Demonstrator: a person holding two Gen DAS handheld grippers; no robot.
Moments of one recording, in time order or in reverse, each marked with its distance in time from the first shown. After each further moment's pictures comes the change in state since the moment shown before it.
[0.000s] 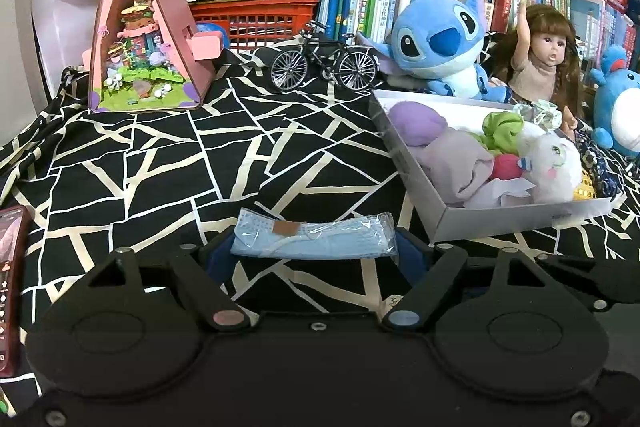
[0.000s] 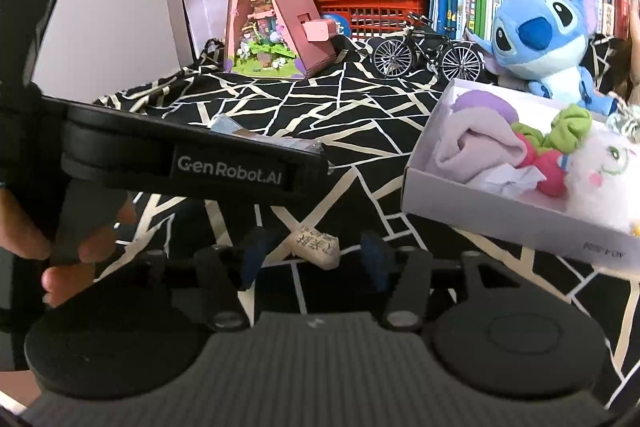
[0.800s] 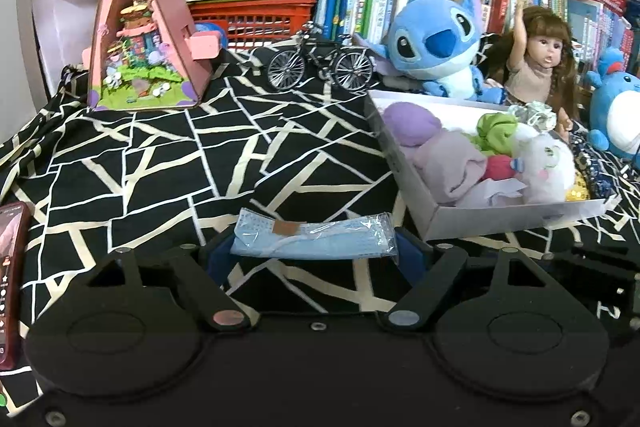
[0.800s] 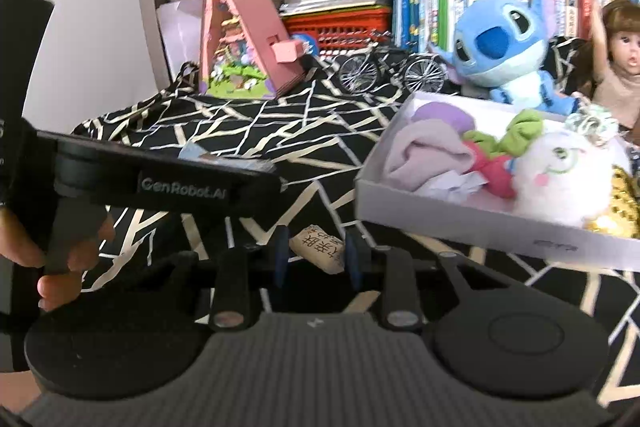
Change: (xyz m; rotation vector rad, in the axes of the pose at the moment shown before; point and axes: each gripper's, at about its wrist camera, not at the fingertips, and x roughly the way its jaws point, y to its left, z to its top) left arm -0.003 0.001 -0.001 -0.011 0.004 -0.002; right arm -0.028 -0.017 -0.002 0.054 -0.054 -0.062
